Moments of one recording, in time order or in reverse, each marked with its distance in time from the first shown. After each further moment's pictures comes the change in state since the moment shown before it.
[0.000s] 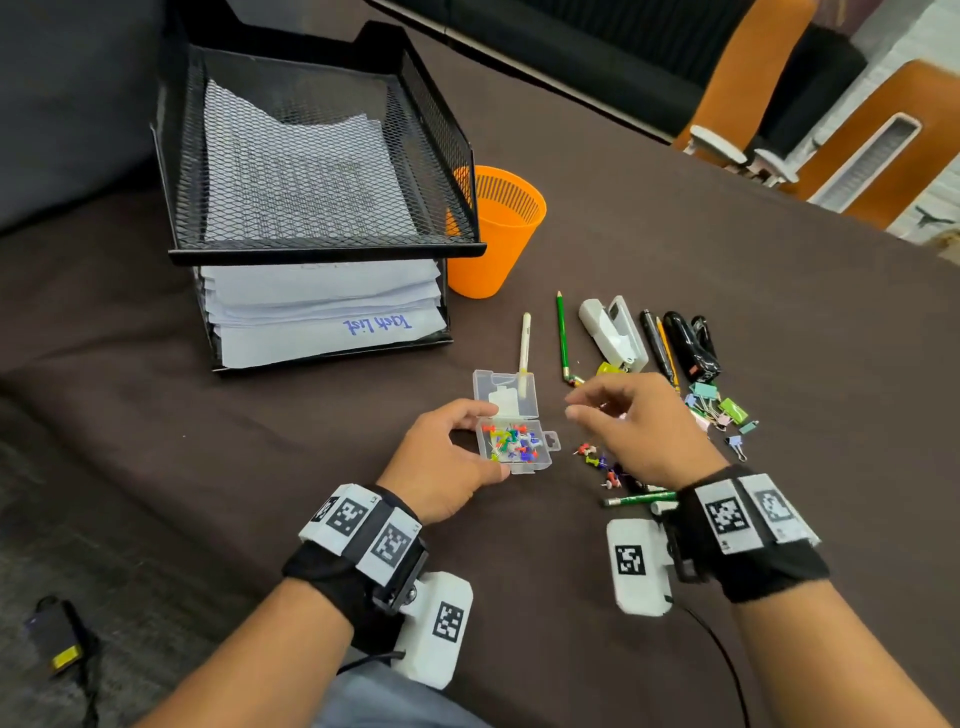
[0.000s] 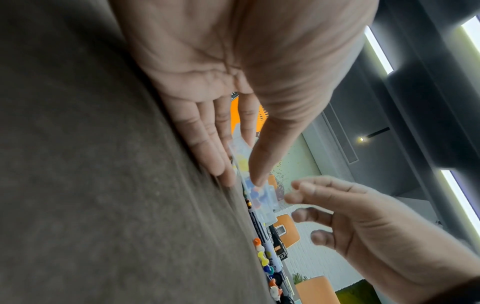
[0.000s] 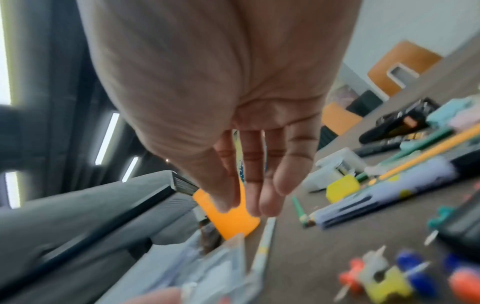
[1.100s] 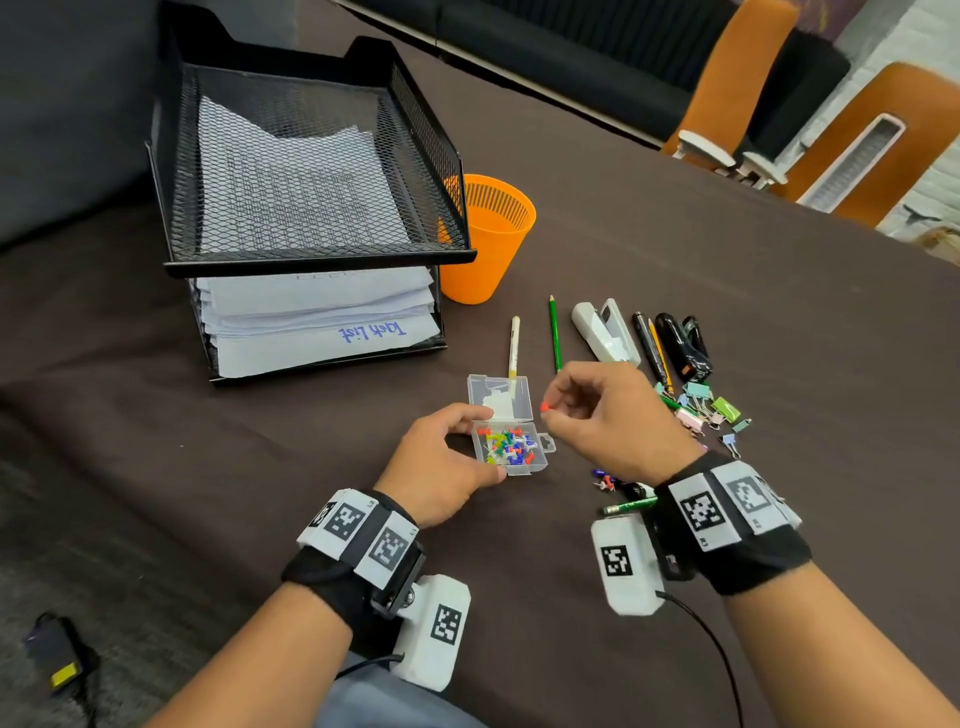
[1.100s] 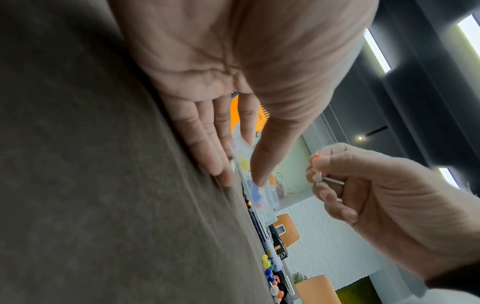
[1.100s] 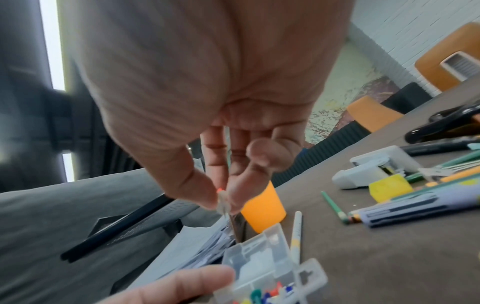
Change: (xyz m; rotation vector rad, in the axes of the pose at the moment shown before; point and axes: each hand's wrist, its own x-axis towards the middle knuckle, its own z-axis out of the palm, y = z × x) left_hand 0.002 -0.002 0.001 0.027 0.021 0.011; right_hand 0.000 -0.024 0.005 -0.010 -0.048 -0.144
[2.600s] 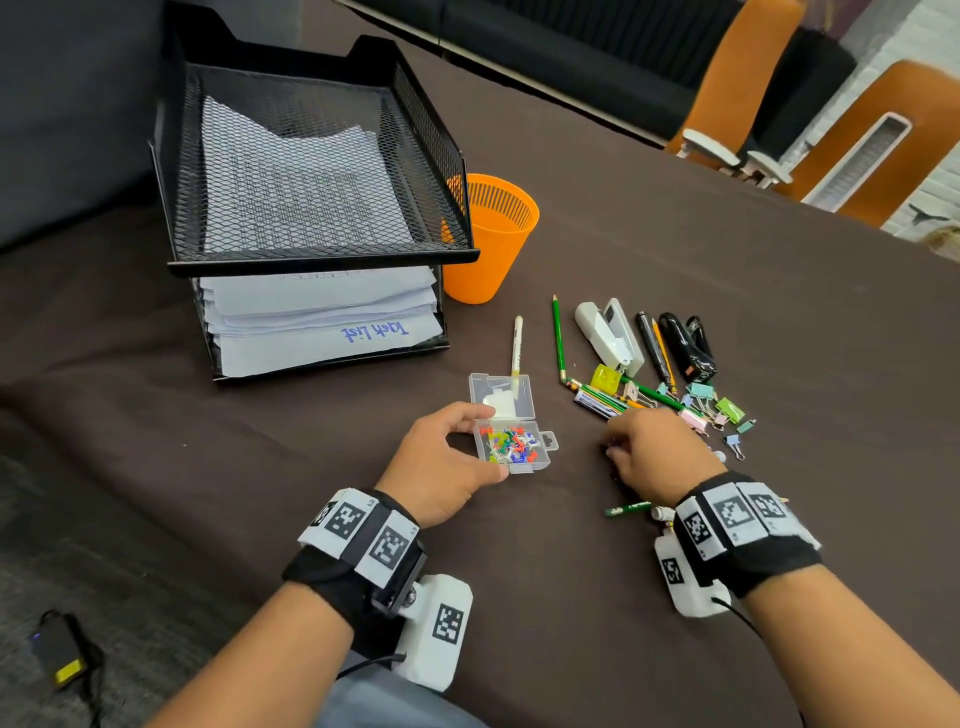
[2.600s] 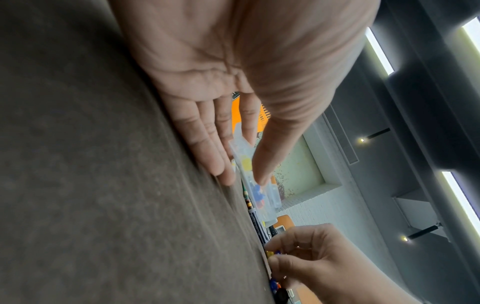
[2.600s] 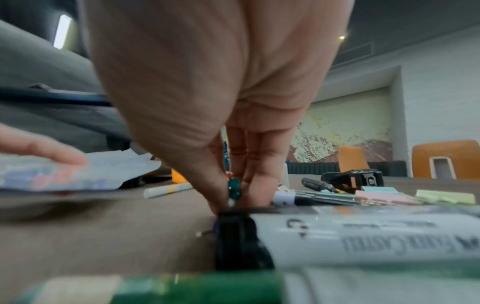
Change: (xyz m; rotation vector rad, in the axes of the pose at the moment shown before) left_hand -0.001 0.001 -0.001 -0.032 -0.009 0.009; right_hand -0.010 0.068 -0.010 -0.652 -0.223 0.238
